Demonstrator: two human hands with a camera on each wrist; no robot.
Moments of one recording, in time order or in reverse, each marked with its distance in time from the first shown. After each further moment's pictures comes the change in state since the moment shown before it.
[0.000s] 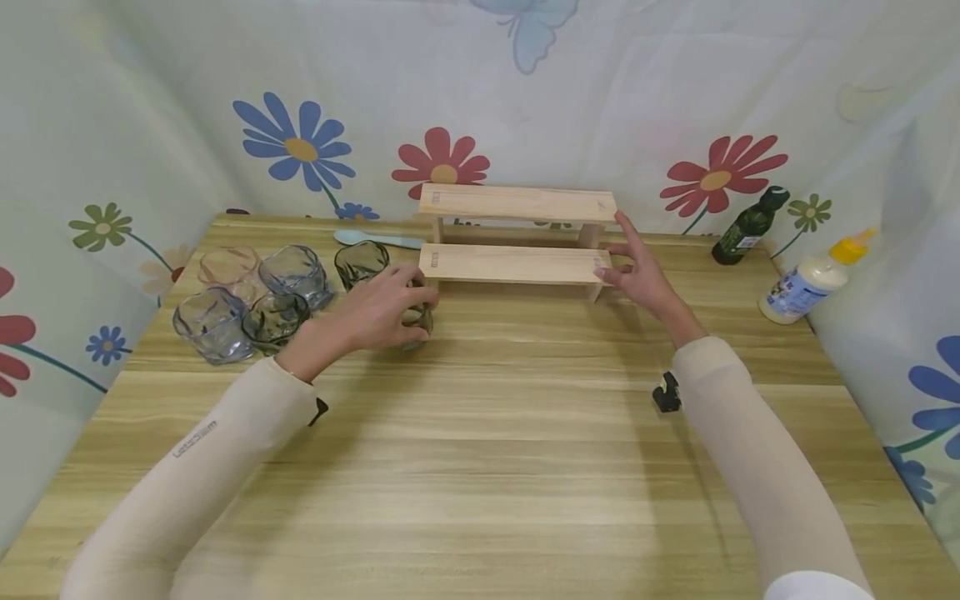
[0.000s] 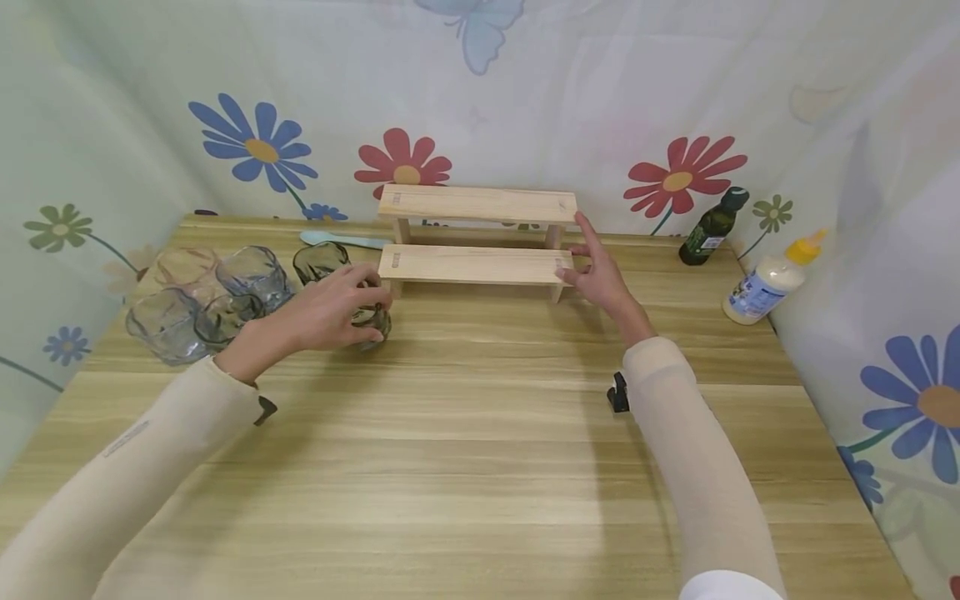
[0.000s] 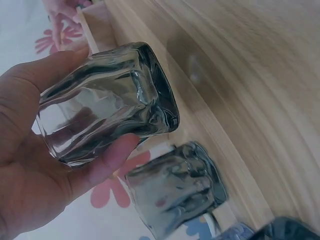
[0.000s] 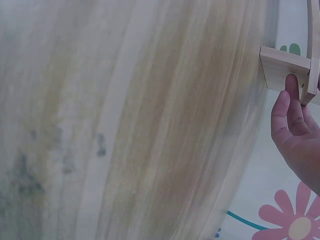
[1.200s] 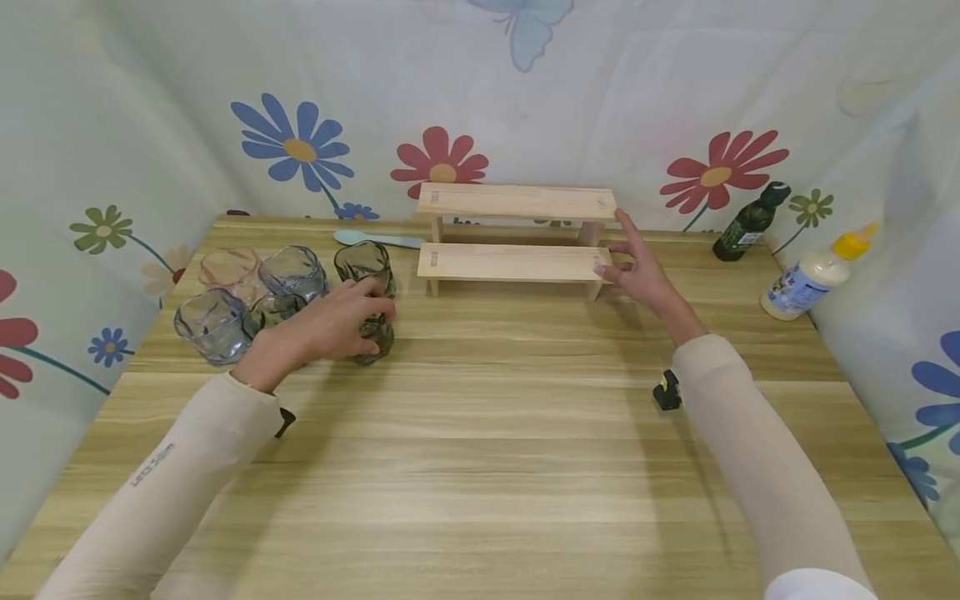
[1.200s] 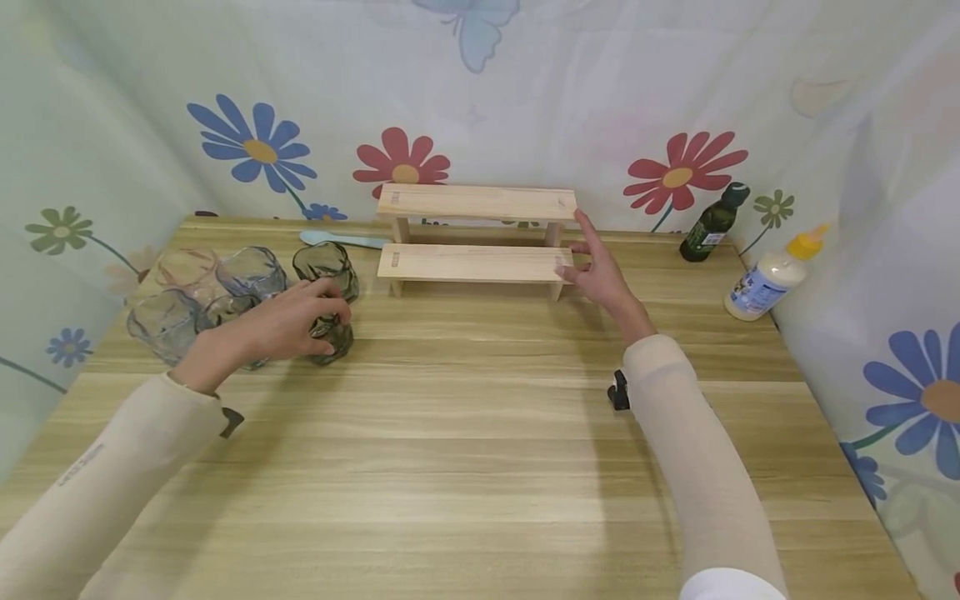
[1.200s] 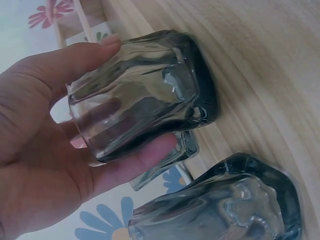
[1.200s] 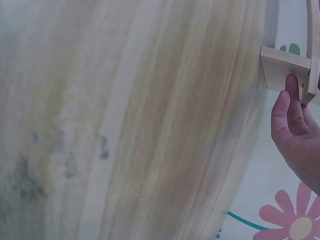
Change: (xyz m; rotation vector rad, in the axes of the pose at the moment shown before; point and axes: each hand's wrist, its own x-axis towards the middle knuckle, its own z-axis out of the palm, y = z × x) left_hand -0.038 -0.027 -0.008 -0.073 -0.195 -0.127; right_hand 0.000 0.001 0.000 -0.009 0.000 0.001
